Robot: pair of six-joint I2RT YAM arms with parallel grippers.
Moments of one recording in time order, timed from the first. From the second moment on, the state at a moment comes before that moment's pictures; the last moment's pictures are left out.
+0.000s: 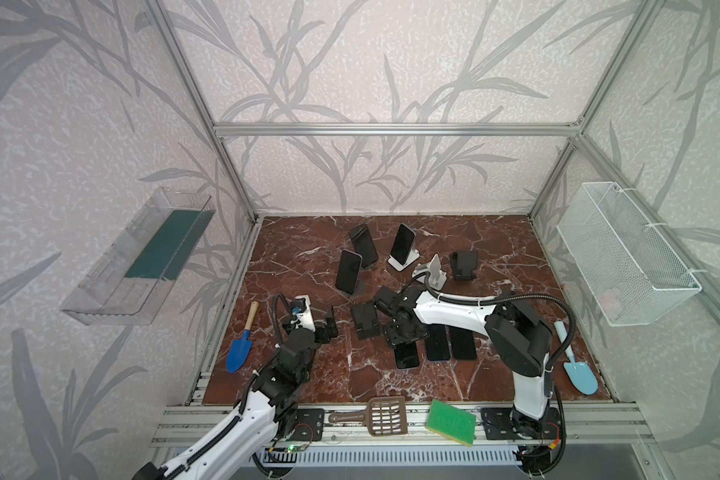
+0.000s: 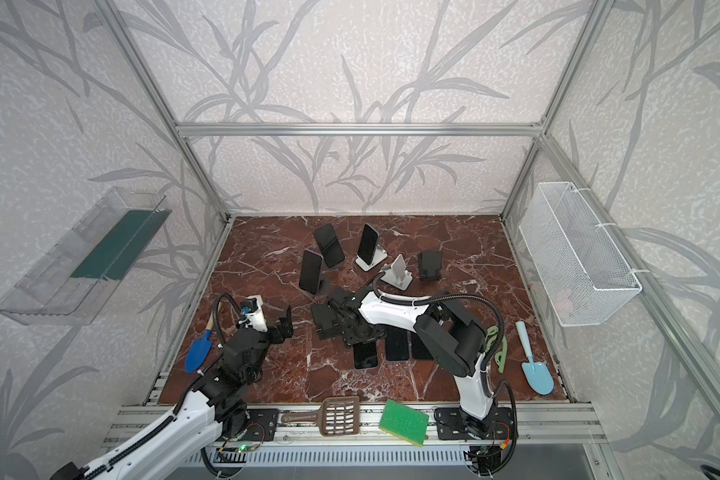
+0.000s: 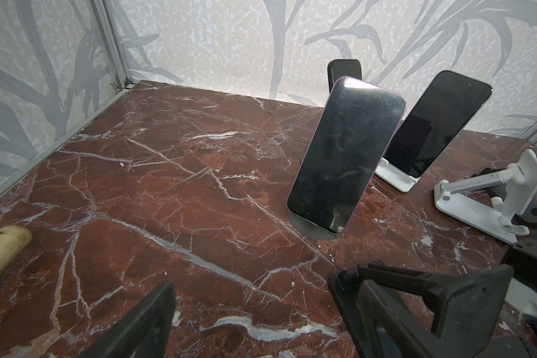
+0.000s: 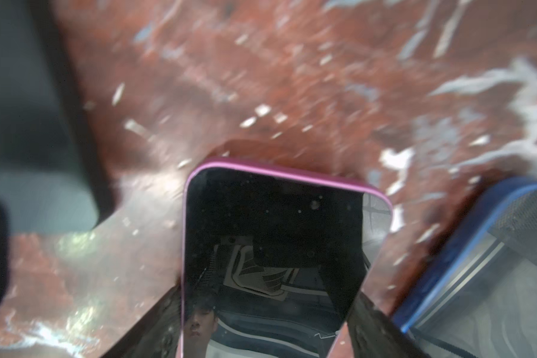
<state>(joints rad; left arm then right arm) -0.53 0.58 0.10 0.16 -0.49 -0.33 0.92 1.96 1.32 -0.84 0.04 0.68</state>
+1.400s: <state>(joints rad) -0.53 0.58 0.18 0.17 -0.47 -0.29 0.98 1.60 1.07 -0.20 0.09 0.41</state>
